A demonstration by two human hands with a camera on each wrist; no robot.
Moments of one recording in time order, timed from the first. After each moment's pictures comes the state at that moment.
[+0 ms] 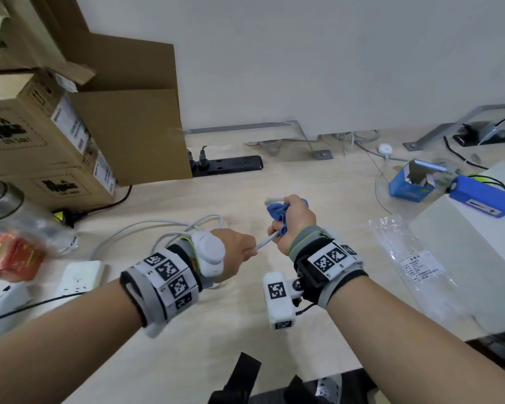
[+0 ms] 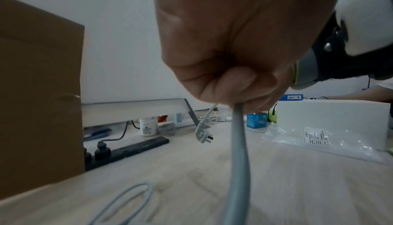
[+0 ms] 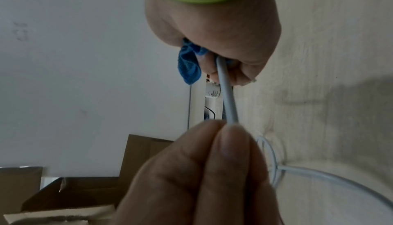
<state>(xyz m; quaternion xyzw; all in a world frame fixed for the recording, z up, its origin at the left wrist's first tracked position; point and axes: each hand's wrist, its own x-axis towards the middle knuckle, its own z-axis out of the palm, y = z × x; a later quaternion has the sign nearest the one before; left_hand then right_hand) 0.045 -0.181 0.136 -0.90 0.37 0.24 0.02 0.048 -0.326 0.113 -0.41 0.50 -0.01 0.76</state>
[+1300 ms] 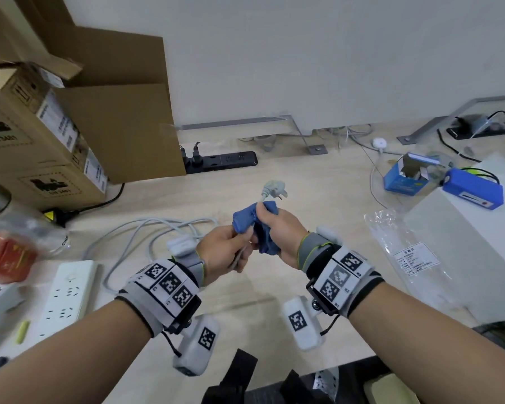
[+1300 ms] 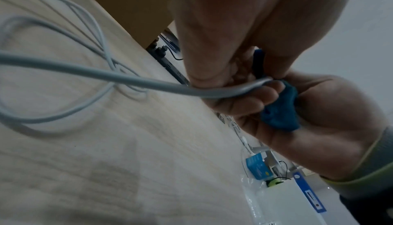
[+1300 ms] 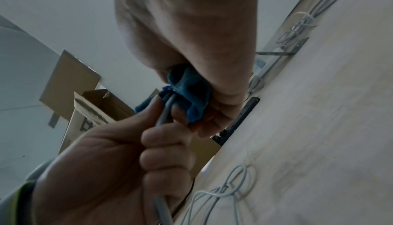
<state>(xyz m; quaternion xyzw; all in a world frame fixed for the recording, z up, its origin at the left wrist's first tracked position) 0.032 -0.179 0.100 -0.67 0.04 0.37 -0.64 0.015 -0.316 0.110 -0.64 0.26 0.12 0.71</state>
